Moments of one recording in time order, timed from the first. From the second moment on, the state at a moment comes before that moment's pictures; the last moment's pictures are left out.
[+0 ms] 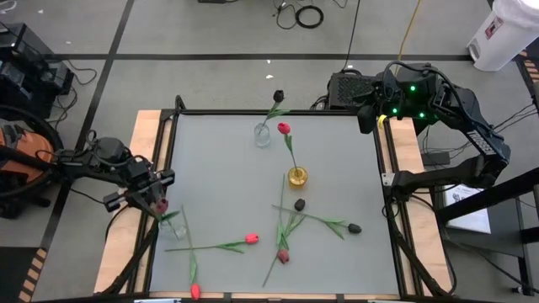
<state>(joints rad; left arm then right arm) -0.16 0.30 0.63 -0.28 0.74 -0.46 -0.46 1.12 1.70 -1.10 0.05 0.29</state>
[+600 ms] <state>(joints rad) -0.16 0.30 0.65 -0.37 0.76 -0.49 -0.46 1.12 1.70 -1.10 0.05 0.29</state>
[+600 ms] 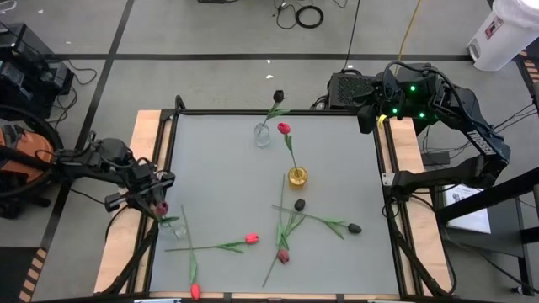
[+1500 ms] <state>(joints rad) -0.16 0.30 0.74 -0.59 0.70 -0.51 -0.46 1.12 1.70 -1.10 0.05 0.29</state>
